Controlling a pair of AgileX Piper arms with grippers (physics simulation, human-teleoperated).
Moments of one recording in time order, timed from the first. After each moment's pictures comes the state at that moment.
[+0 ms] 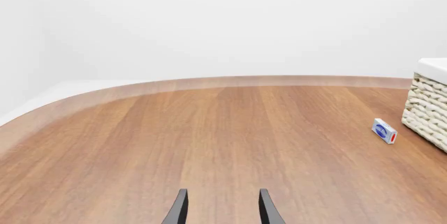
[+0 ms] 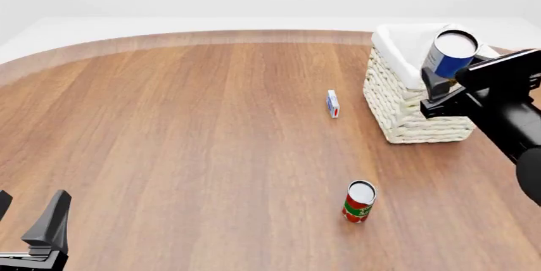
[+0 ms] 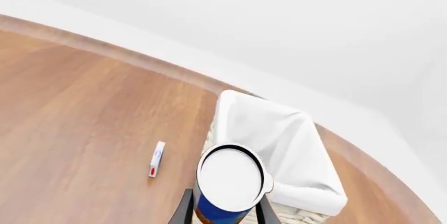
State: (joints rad) left arm 0.00 0.00 0.00 0.00 0.00; right arm 0.06 1.13 -0.63 -0.33 -0.32
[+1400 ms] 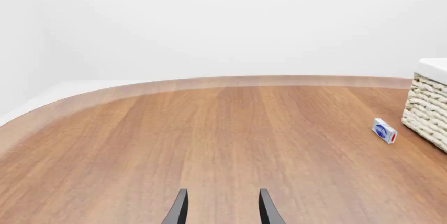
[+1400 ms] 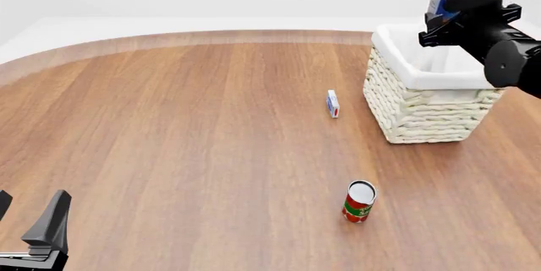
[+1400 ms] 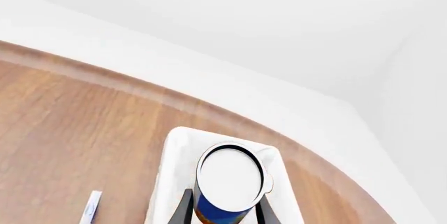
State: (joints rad) left arm 0.00 0.00 0.00 0.00 0.00; right arm -0.06 1.61 -1.23 -0.19 -0.36
